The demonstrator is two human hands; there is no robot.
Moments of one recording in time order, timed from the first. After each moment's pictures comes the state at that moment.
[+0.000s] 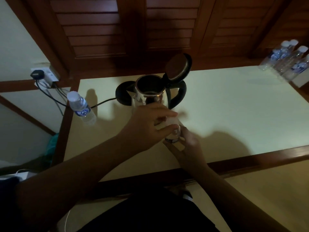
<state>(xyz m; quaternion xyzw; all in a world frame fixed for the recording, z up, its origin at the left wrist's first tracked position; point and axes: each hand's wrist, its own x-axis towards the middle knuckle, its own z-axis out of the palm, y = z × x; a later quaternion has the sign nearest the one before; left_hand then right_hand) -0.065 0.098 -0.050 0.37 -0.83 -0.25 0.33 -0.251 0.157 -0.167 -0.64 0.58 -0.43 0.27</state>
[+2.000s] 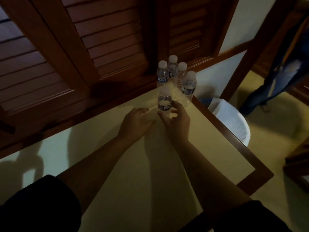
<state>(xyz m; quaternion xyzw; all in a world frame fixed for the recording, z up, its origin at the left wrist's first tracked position) -0.582 -0.141 -0.144 0.48 -0.81 -0.29 0.18 -0.728 -0.059 -0.165 -0.37 0.74 -0.54 0.15</state>
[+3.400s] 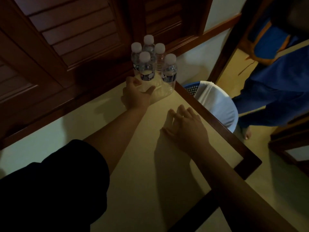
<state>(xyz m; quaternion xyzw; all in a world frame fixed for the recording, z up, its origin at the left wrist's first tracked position) -0.715 -0.178 -0.180 0.58 -0.66 -0.32 0.35 -0.796 0.019 -0.152 -0.51 0.83 -0.08 0.20</state>
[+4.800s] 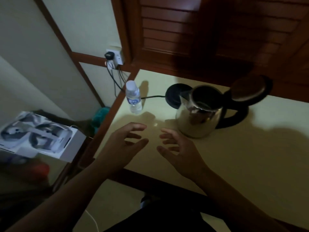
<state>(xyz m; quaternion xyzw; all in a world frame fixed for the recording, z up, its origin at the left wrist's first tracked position) 0.055 0.165 -0.090 0.68 -0.54 -0.34 0.37 -0.161 0.106 -0.124 -0.70 0.44 -0.26 0.49</state>
